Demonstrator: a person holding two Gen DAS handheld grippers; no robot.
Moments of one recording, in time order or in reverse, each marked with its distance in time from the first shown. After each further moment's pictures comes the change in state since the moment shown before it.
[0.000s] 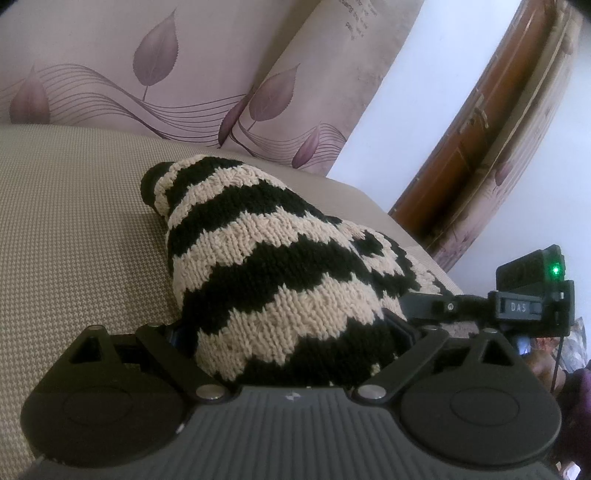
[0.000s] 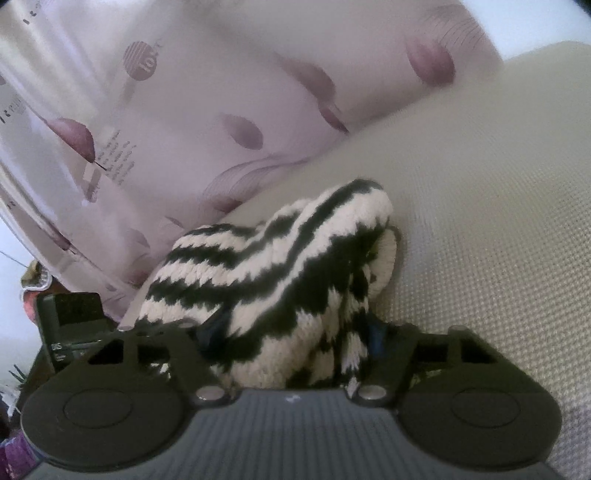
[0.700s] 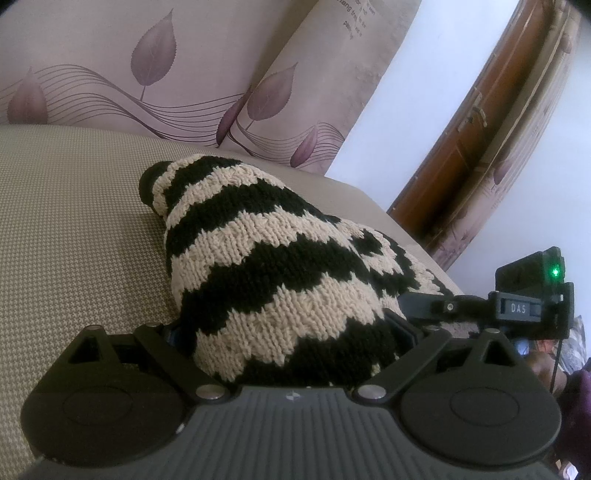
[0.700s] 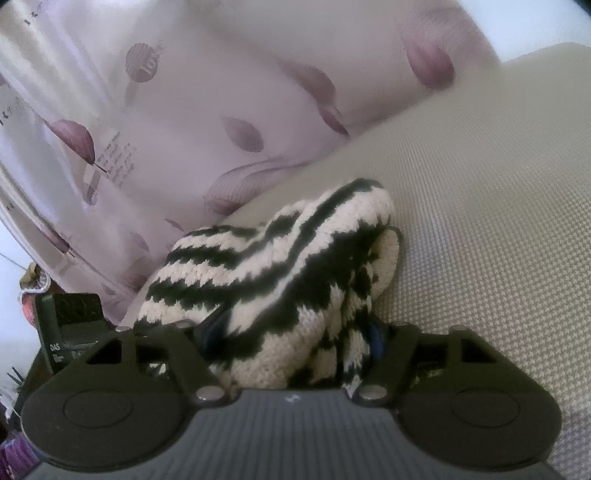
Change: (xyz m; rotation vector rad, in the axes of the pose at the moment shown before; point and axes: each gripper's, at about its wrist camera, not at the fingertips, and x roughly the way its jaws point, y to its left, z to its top) left arm 0.001 0.000 0.000 0.001 0.001 -0.002; right arm 0.002 0.003 -0.003 -0.008 -0.015 -0.018
